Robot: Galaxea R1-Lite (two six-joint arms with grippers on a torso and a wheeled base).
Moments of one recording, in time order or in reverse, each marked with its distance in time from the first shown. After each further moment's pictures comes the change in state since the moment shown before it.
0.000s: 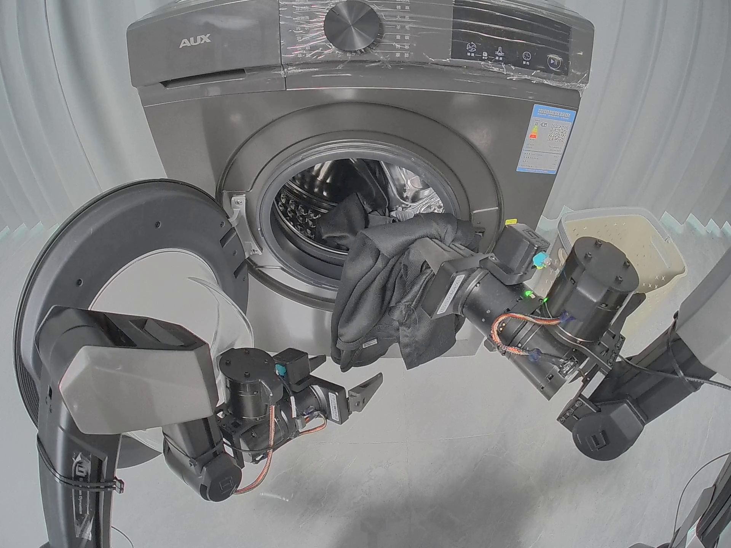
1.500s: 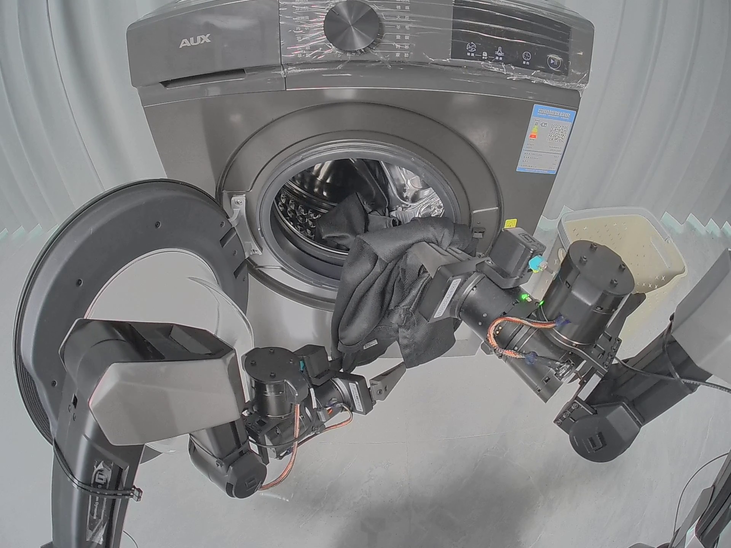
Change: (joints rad) left arm -0.040 0.069 -0.124 0.000 -0.019 -0.194; right arm 0.004 0.011 0.000 -0.002 -0.001 0.001
